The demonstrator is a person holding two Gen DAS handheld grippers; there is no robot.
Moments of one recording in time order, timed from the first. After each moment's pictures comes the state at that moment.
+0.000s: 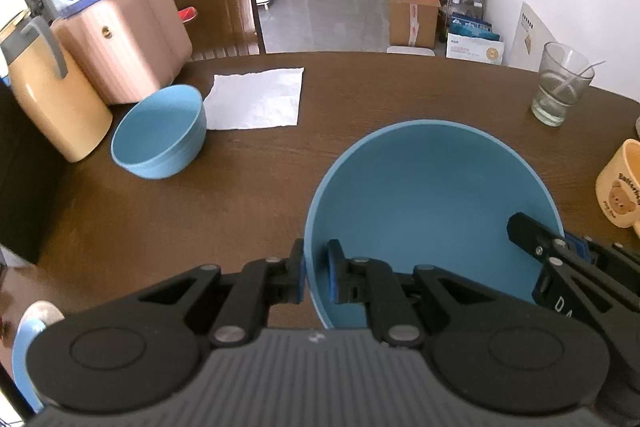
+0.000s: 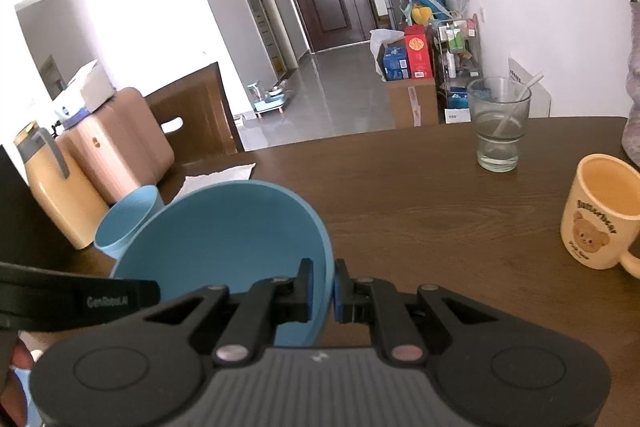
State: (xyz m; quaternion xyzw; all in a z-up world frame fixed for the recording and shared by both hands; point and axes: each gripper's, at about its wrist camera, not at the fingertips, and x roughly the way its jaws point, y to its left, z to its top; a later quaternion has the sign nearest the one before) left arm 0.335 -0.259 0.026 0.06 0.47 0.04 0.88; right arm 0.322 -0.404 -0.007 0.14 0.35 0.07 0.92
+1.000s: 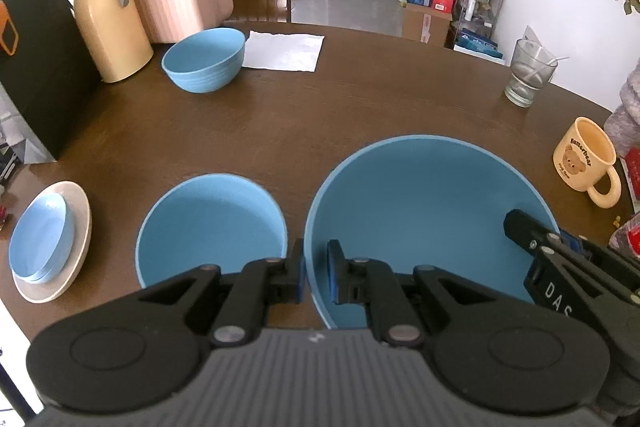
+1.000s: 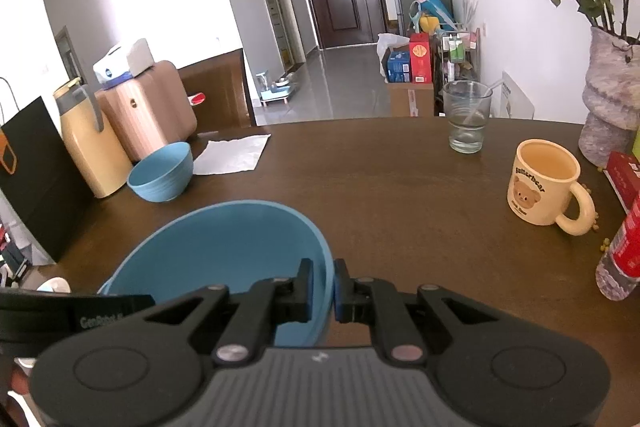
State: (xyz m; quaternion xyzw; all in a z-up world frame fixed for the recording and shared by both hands) left arm 0.190 -0.252 0.045 -0.01 0.47 0.07 0.88; right arm 0.190 -0.400 0.025 0.09 0.35 0.08 0.93
